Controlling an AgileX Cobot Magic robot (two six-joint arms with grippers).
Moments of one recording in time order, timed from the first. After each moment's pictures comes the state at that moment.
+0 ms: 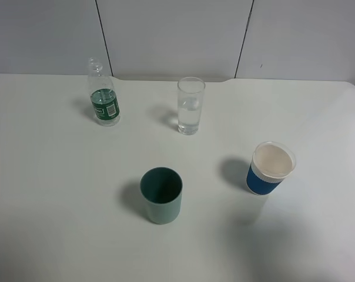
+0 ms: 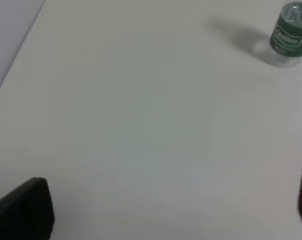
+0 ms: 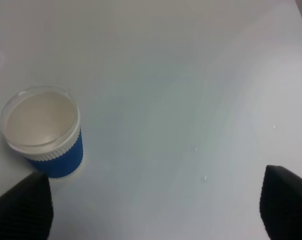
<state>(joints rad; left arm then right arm) 0.06 -0.01 -0.51 0.06 1.06 -0.08 -0.07 0.01 -0.49 0.07 1.07 -0.17</state>
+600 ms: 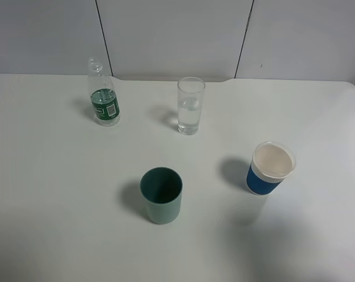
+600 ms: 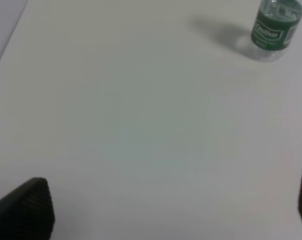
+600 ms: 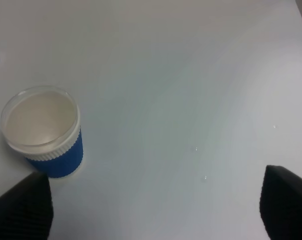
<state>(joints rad) 0.06 -0.01 -0.51 0.02 1.06 -0.03 -0.07 0.01 -0.49 0.07 1.07 -0.17</state>
